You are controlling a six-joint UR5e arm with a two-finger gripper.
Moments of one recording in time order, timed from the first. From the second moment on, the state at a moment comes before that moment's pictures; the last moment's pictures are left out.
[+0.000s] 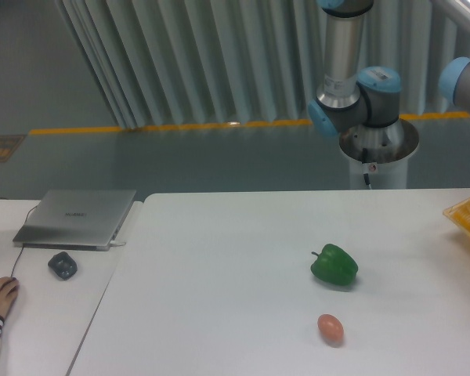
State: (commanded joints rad) arm 2.71 -1.80 -1.62 -1.29 1.68 2.06
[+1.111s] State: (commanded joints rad) arm 2.80 -1.82 -1.63 -1.25 1.61 2.11
